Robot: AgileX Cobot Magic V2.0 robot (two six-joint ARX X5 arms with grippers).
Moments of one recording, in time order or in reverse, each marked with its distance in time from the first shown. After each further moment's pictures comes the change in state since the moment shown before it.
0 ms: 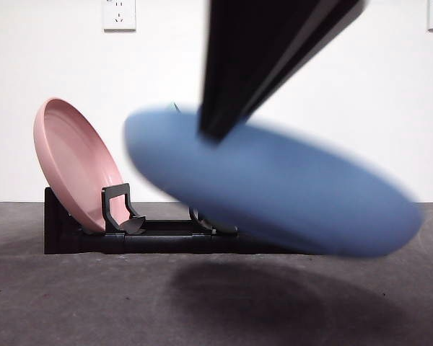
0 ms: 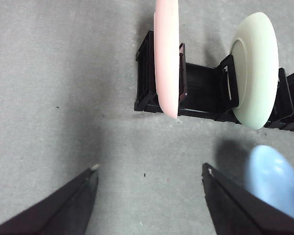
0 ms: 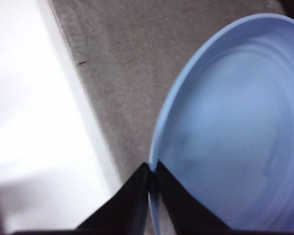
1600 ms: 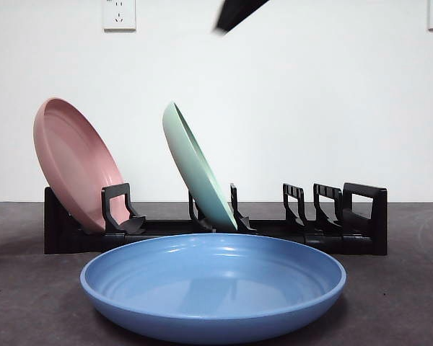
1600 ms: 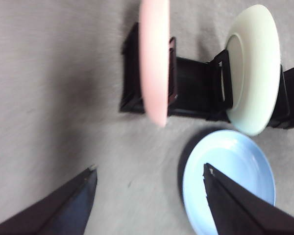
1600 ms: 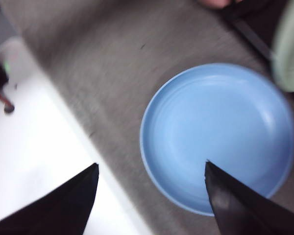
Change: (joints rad) left arm -0.101 0.199 0.006 0.125 0.000 -0.073; right arm -0.253 0.019 0.359 -0.216 -0.218 0.138
